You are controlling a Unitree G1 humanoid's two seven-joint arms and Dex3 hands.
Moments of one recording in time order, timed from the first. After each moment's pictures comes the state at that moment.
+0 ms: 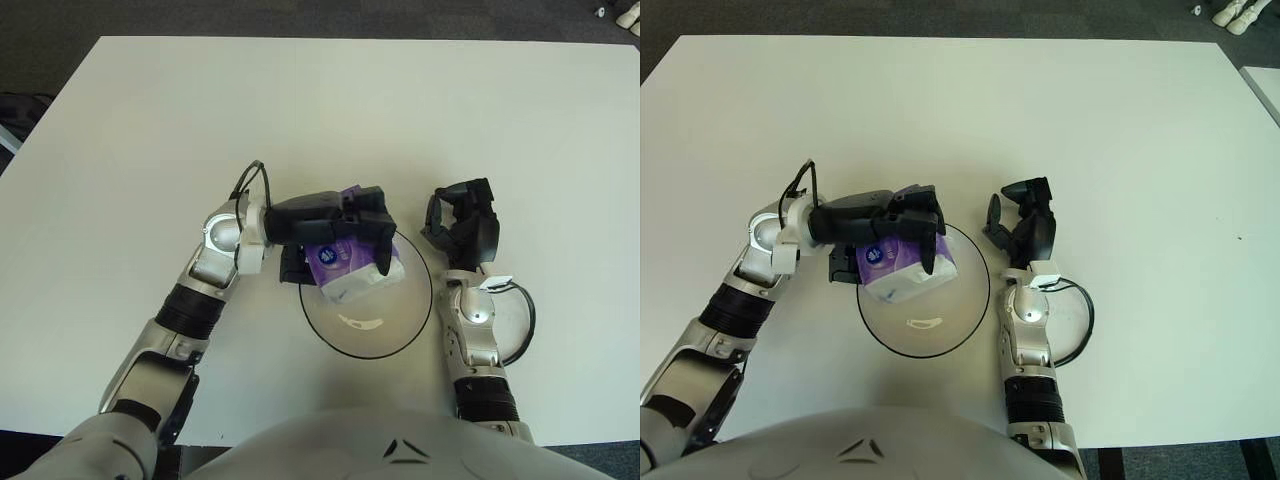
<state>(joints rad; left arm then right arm) -0.40 0.32 -0.28 0.05 -0.03 -0.80 -0.93 0.02 0.12 -0.02 0.11 0.03 -0.46 -0.20</state>
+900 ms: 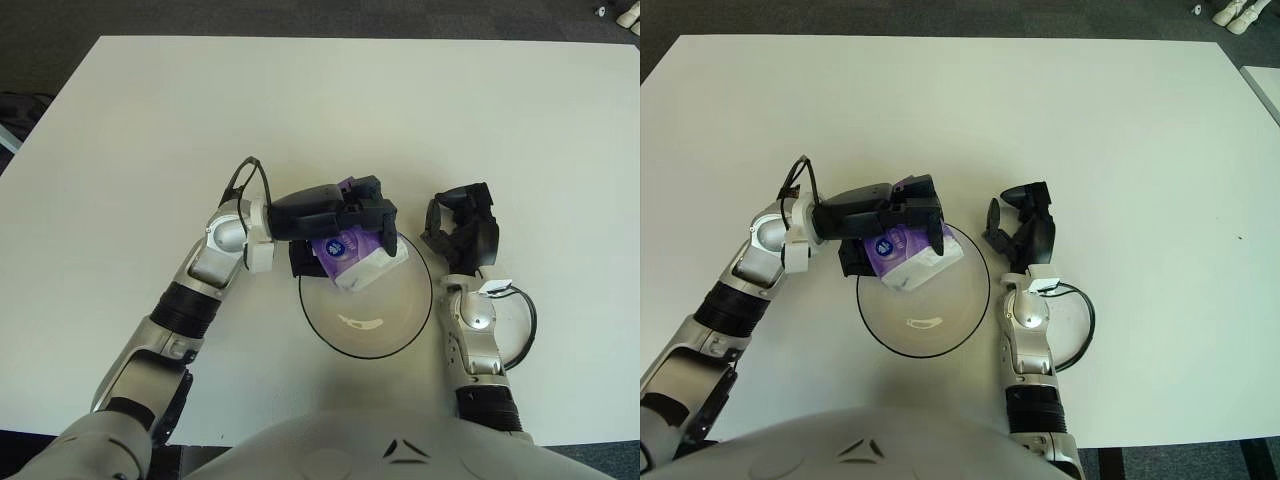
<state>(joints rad) -0.43 0.36 -0.32 0.08 0.01 -0.78 -0.80 0.07 0.12 0.01 0.02 -0.02 -0.38 -0.25</state>
